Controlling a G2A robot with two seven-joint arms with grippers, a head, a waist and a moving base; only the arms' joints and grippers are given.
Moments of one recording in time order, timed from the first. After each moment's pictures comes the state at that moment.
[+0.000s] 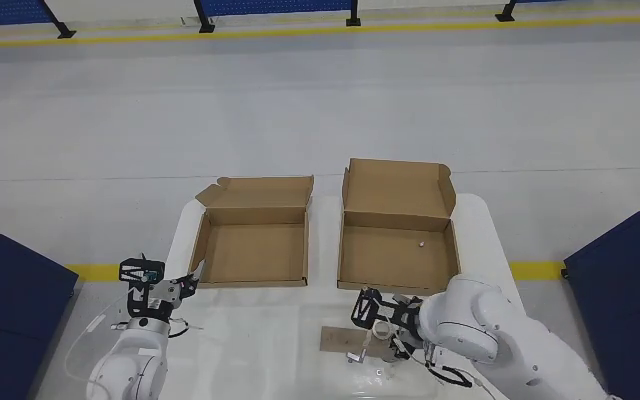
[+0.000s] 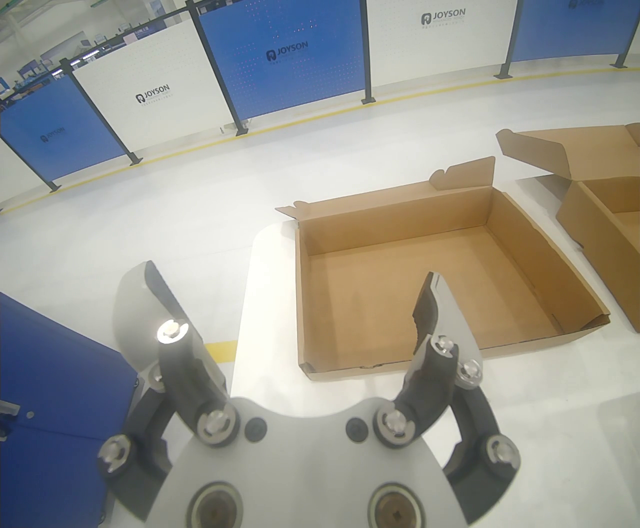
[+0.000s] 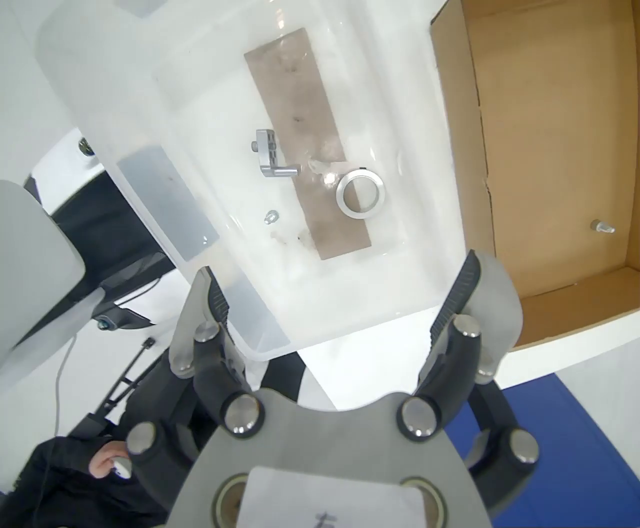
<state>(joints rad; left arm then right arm) 1.73 -1.15 -1.60 -1.80 1.33 0.00 0.00 -1.18 -0.89 0.93 -2.12 -0.83 -0.29 1.53</state>
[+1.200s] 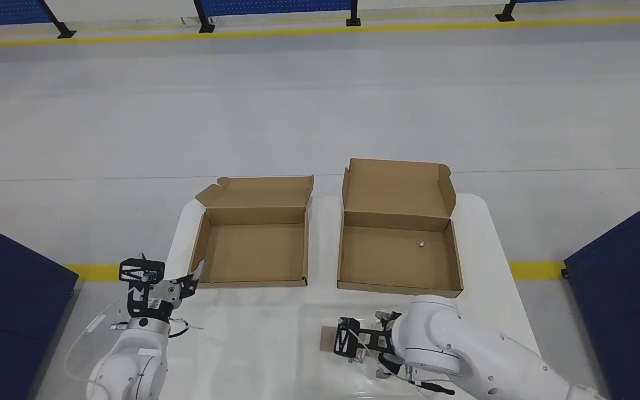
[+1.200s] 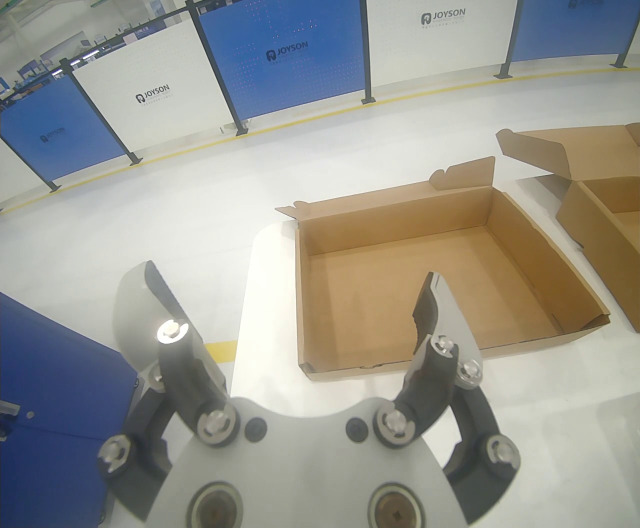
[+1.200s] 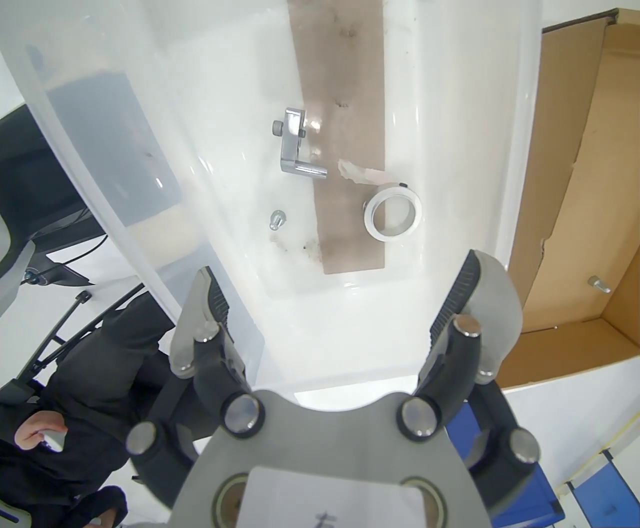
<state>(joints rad) 1.73 -1.15 -1.60 -1.80 1.33 0.00 0.00 -1.07 -0.91 0.65 -2.02 -0.96 -0.33 1.48</state>
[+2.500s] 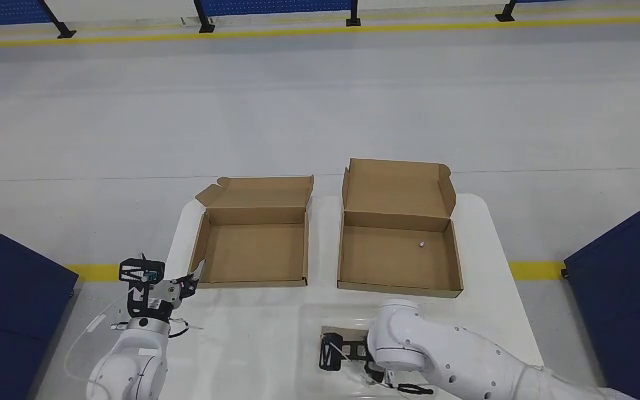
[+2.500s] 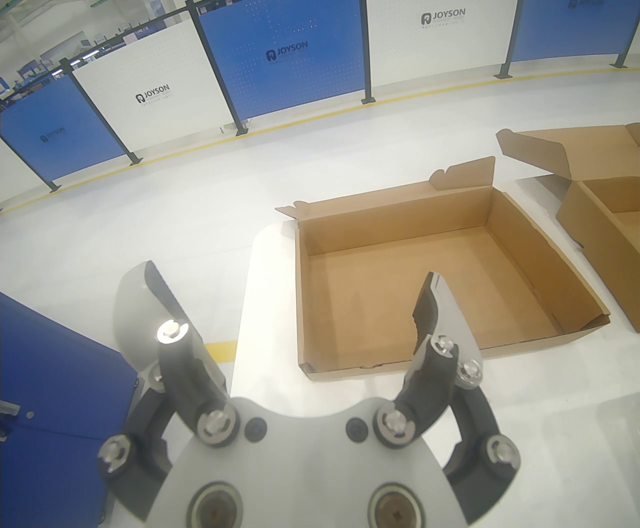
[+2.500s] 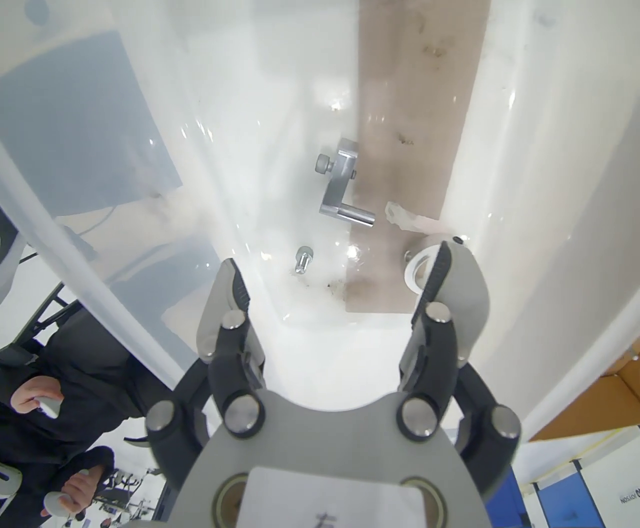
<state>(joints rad) 1.73 -1.15 -1.60 -1.80 1.33 0.00 0.00 -0.93 -1.01 0.43 -1.83 -0.90 -0.32 1.50</state>
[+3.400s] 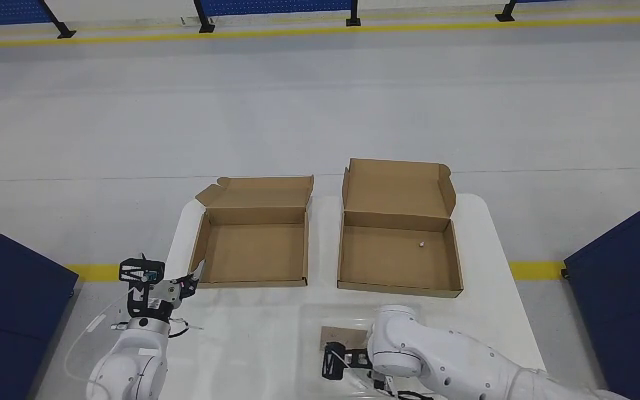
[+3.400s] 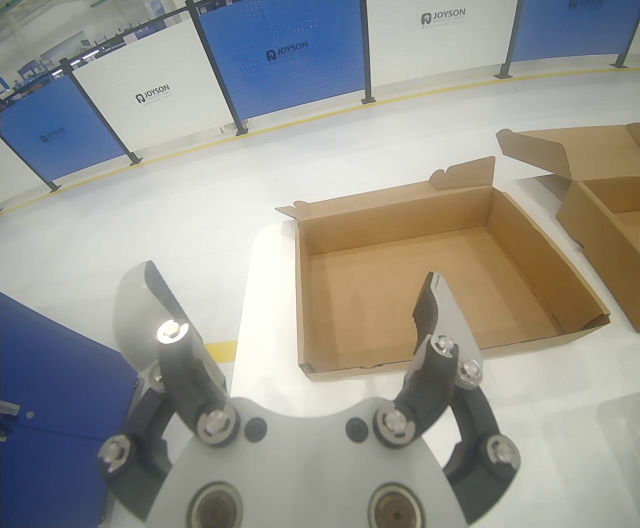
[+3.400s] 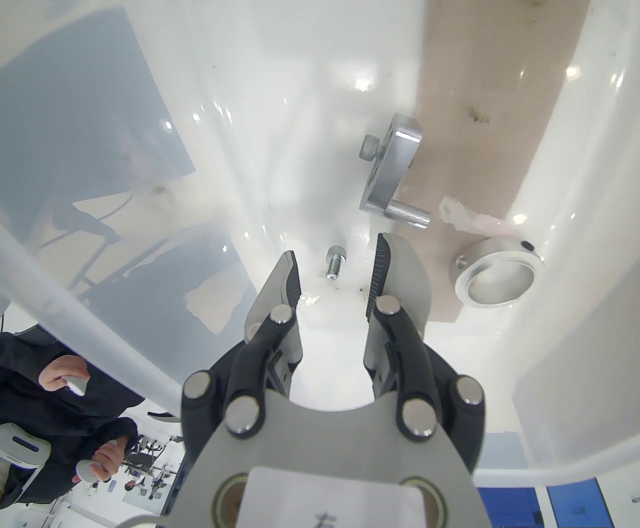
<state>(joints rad) 1.73 -1.15 -1.60 -1.80 1.33 0.00 0.00 -0.96 -1.01 0.41 -1.80 -0.89 -0.30 1.52</state>
